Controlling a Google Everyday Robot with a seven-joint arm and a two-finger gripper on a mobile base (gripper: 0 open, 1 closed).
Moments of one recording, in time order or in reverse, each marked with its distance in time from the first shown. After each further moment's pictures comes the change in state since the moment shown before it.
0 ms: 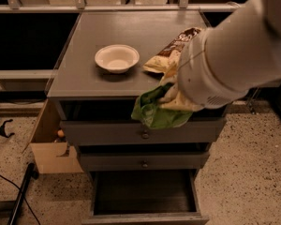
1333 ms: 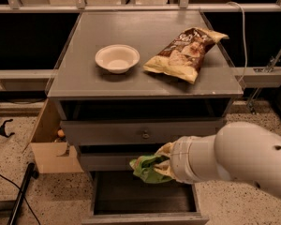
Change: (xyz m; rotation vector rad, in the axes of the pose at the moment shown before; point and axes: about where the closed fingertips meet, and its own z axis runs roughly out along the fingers) arm 0.082 0.115 0.170 -0.058 -0.105 0.198
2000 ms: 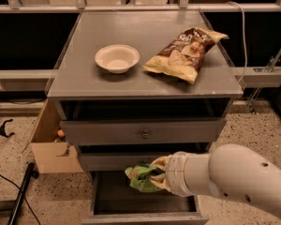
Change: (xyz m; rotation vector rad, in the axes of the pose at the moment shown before) arm 0.015 0.024 0.038 0.015 -0.058 -0.076
